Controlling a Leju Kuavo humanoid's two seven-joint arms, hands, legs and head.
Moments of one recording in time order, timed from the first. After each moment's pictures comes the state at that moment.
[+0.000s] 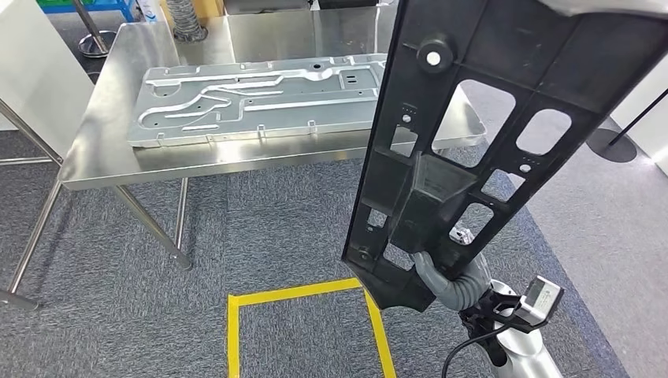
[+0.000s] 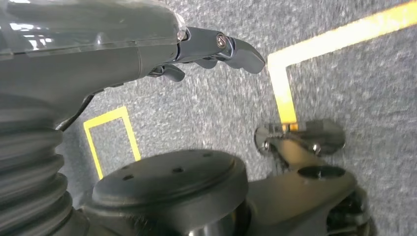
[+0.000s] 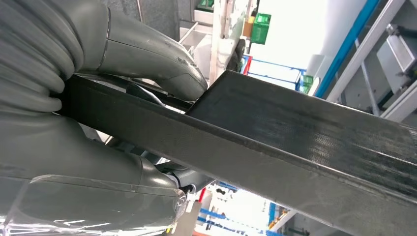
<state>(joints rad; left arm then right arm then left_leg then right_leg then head) -0.10 -0.20 1.14 -0.20 -1.32 0.10 -0.01 -0.05 -0.22 0.20 -1.78 -0.08 0.39 -0.52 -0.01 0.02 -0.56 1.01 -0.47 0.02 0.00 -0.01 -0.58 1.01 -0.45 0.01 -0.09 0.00</state>
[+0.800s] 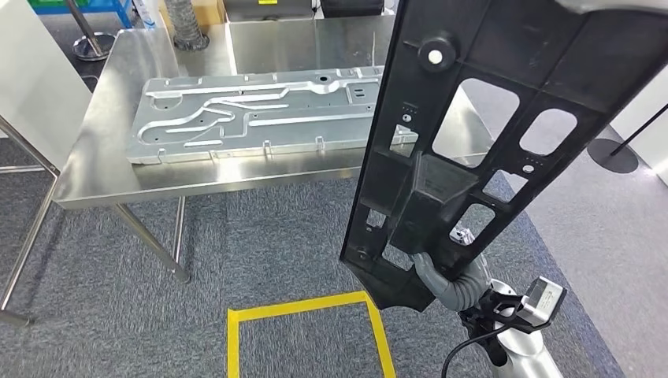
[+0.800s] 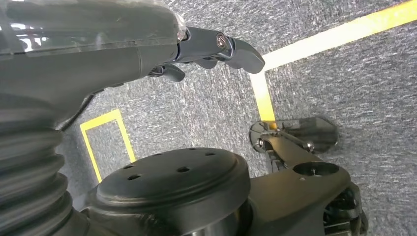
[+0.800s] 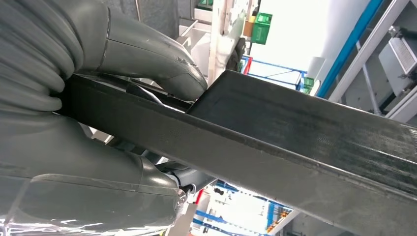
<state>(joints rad) -0.09 -0.20 1.14 -0.20 -1.32 0.09 -0.01 -0.05 -0.22 0.20 -1.79 -0.09 0.40 -0.52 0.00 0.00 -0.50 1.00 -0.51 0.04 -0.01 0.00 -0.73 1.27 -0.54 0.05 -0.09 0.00</state>
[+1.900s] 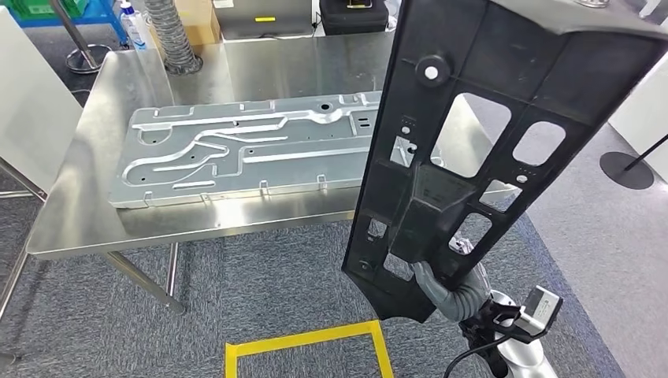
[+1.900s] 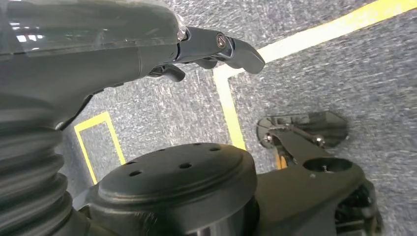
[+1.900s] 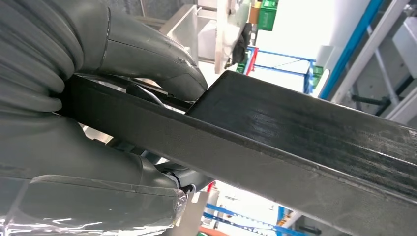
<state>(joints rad) -0.09 -0.20 1.14 -0.20 -1.32 0.09 0.00 -0.01 -0.23 0.20 -1.80 -0.08 0.38 -0.52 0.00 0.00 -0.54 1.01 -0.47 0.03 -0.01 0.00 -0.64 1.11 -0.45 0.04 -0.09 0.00</state>
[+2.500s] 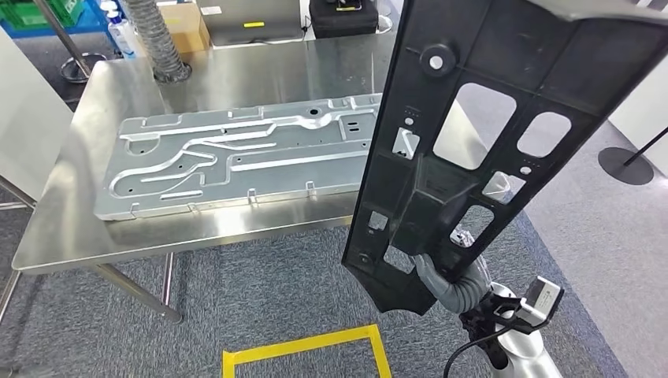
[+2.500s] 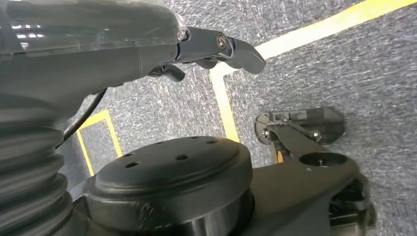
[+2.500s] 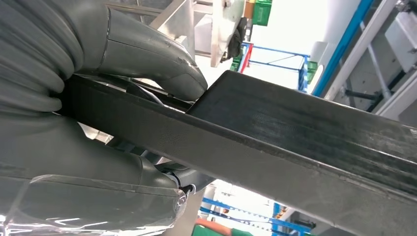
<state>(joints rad) -0.09 -0.20 1.14 -0.20 -1.31 0.10 0.01 -0.05 -0.23 0.20 -1.77 -0.10 0.40 -0.51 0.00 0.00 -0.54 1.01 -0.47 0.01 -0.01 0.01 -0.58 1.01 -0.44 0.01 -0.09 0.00</state>
